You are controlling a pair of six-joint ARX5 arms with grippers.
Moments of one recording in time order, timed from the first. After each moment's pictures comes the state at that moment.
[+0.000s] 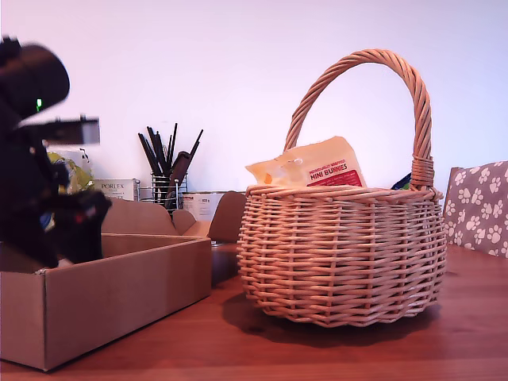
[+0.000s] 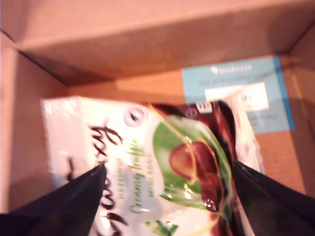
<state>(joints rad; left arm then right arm) -0.29 1.59 0.80 -0.24 0.10 0.19 0.91 0.57 0.66 -0.54 -0.02 -0.04</state>
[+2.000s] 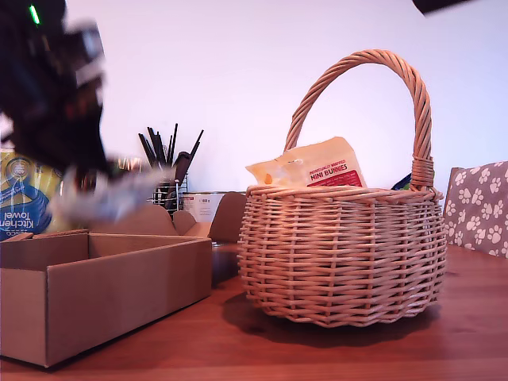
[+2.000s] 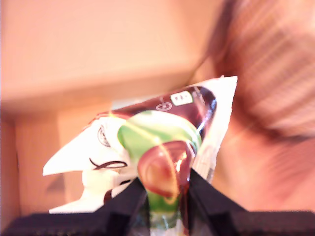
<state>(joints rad) -0.31 1.37 0.97 -0.53 0.35 0.16 0.91 0.58 0.66 -0.59 0.02 -0.06</state>
